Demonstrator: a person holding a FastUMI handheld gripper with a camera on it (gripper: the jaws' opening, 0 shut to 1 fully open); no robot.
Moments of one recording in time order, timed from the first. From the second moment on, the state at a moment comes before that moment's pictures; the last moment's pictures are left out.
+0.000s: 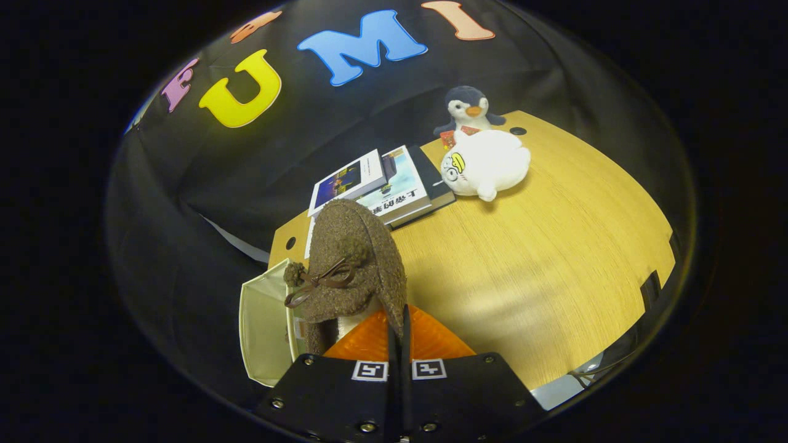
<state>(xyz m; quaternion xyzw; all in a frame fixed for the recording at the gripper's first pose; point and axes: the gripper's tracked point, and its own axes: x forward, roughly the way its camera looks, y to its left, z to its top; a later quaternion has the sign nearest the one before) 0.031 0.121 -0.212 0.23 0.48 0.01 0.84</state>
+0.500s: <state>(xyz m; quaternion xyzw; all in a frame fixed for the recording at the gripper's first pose) 0.035 0.219 -0.187 0.24 0.48 0.05 0.84</state>
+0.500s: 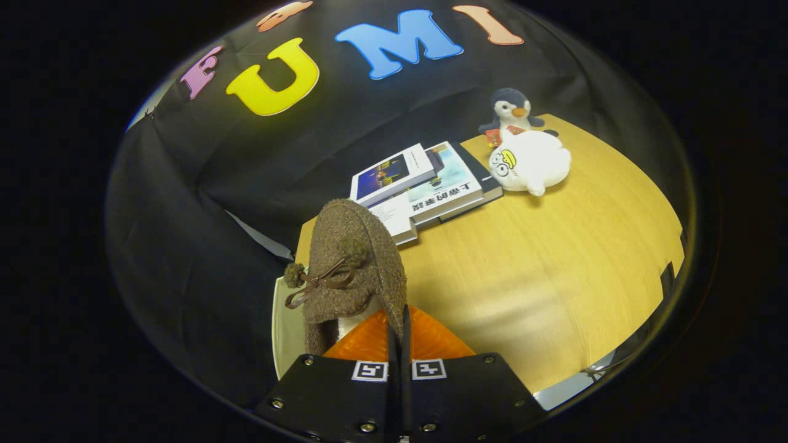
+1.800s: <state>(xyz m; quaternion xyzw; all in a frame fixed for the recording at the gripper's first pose) 0.027 0.289 -0.173 0.18 0.43 0.11 0.88</state>
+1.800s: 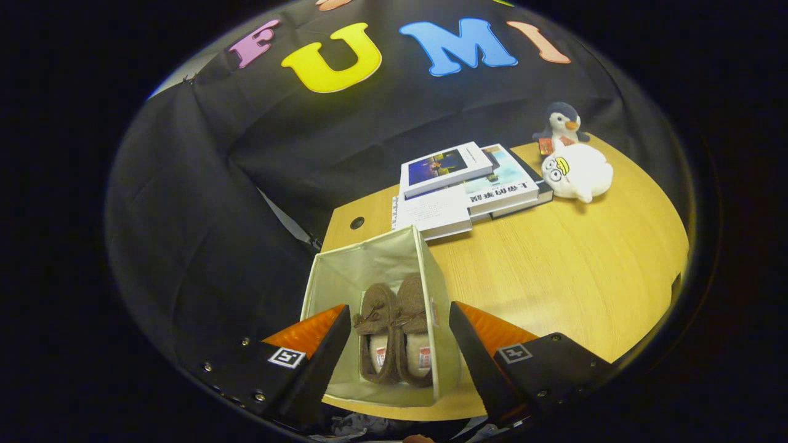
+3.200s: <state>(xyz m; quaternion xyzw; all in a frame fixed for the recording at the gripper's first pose) 0.017 -0.009 -0.034 0.03 0.17 0.03 0.99</state>
